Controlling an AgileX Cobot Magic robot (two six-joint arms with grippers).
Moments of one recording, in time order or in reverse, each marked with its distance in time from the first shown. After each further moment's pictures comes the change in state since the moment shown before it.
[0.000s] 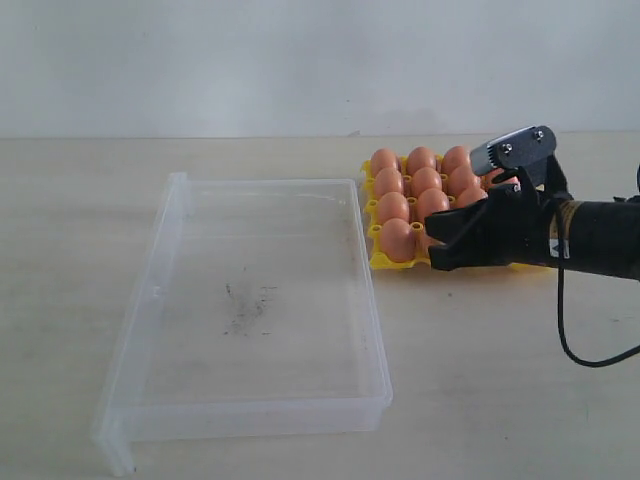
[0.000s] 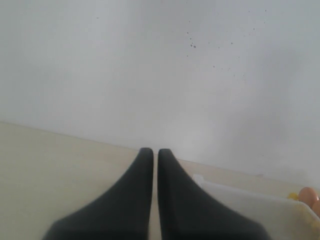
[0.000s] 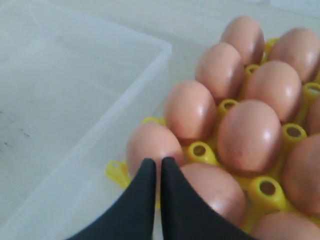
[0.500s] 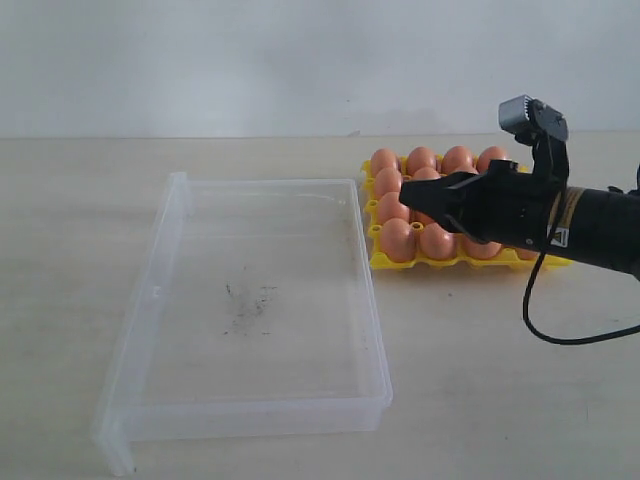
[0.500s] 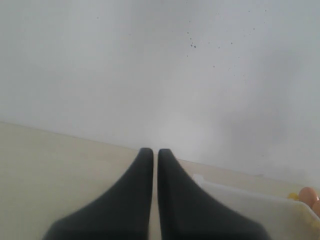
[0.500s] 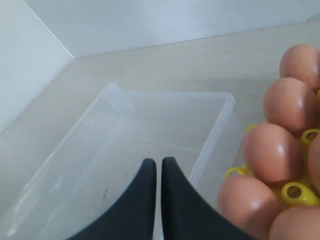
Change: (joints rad) left arm 0.000 0.000 0.000 0.000 0.000 0.000; right arm 0.000 0.000 0.000 -0.008 -0.246 0.396
